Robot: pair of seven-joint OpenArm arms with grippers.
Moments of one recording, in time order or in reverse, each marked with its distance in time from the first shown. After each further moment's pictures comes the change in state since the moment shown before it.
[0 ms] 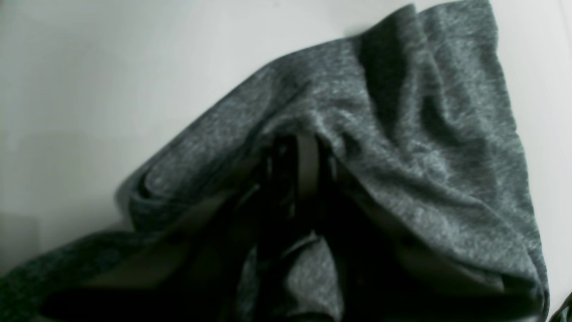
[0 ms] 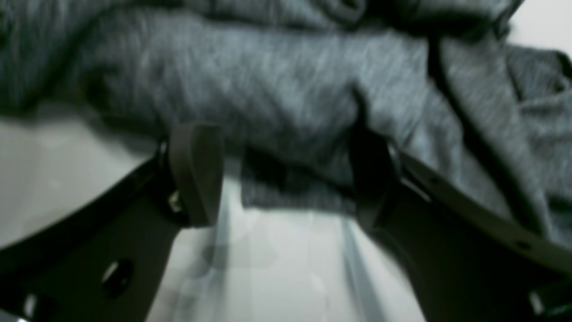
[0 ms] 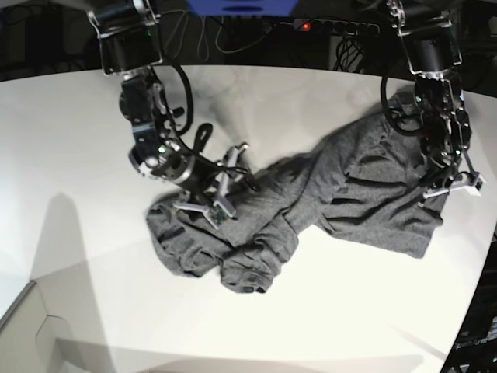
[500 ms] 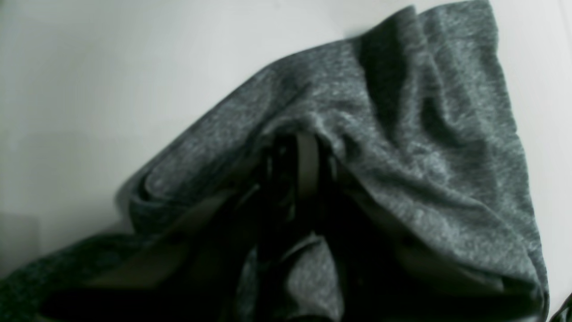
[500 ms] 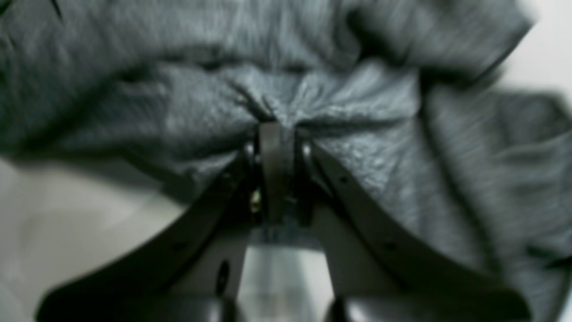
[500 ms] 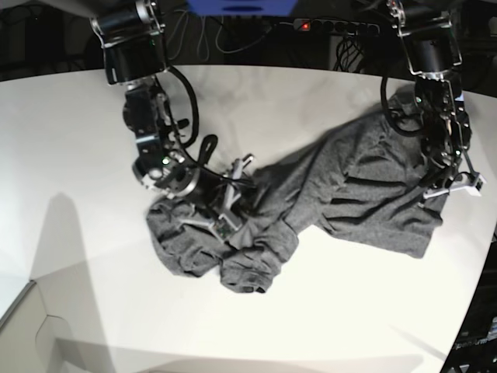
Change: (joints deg) left arm -0.1 0.0 0.0 -0.2 0.0 0.0 -0.1; right arm 1.7 -0.7 0.0 3.1 0.0 0.0 -0.8
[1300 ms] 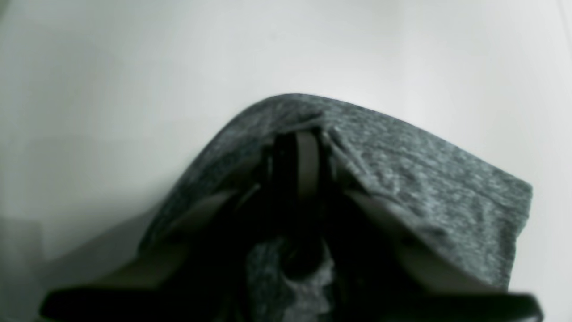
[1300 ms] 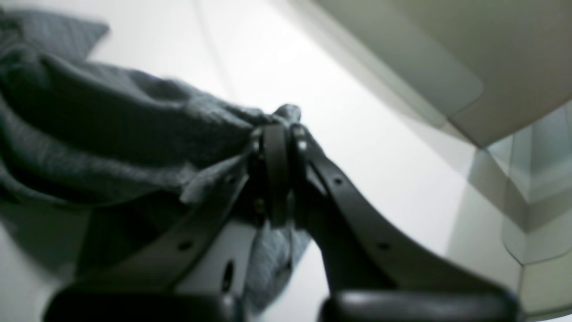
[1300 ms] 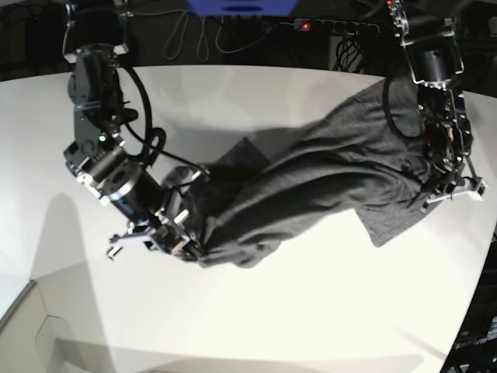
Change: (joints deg) left arm -2.5 -0.6 0.0 -5.7 0.4 -0.6 -2.7; right arm -5.9 8.4 5.6 31.6 0.1 1.1 -7.4
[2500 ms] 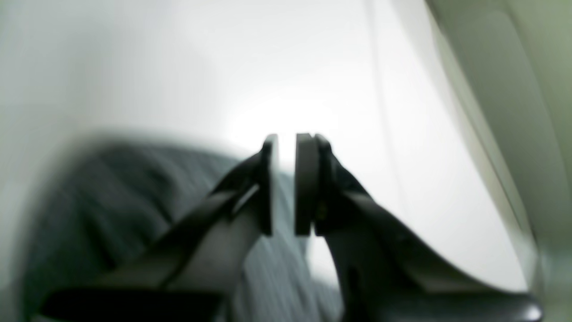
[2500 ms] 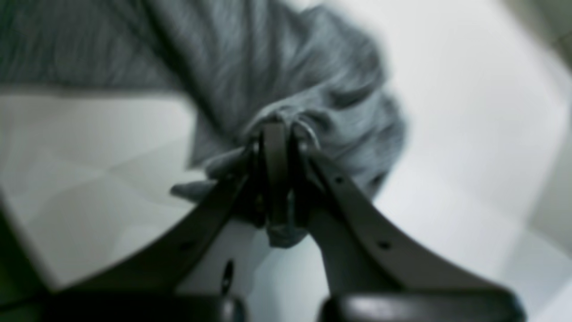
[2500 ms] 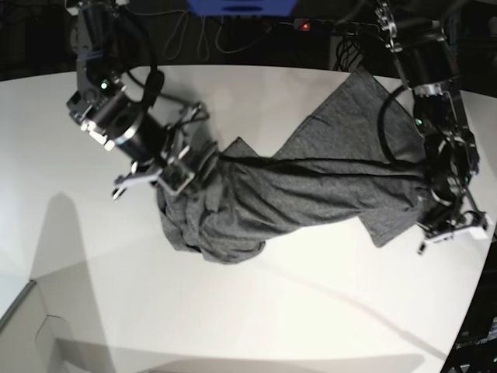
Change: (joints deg) left arm -0.3 4.9 -0.5 24.1 -1.2 1.2 12.5; right arm -13.0 -1.1 2.1 5.7 0.0 4.1 -5.6
